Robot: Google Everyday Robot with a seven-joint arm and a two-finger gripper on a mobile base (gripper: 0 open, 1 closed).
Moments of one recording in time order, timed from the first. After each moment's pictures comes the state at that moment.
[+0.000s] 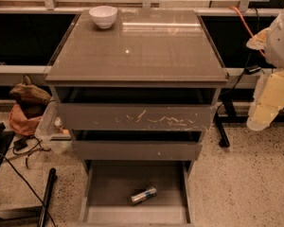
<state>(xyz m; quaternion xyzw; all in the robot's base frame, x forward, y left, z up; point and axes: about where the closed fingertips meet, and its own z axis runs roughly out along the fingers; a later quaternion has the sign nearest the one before) 0.438 -0.217 0.977 -0.60 0.78 -0.03 0.16</state>
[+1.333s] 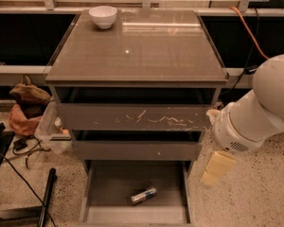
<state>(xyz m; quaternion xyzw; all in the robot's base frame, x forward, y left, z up) 0.417 -0.165 0.801 -0.59 0.79 0.03 0.18</state>
